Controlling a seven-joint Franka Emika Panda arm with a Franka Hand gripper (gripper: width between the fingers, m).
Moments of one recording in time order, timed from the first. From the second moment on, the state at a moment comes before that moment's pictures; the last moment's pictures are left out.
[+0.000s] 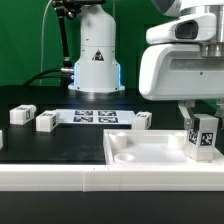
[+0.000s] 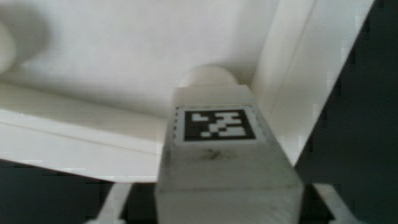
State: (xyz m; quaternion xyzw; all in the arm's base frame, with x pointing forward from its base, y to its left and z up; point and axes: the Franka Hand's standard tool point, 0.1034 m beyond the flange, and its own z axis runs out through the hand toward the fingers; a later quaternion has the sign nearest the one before) arm 0.625 0.124 0.077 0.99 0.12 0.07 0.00
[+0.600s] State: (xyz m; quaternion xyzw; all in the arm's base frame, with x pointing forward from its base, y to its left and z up) arm 0.625 0.120 0.075 0.99 -0.11 0.07 -0.01
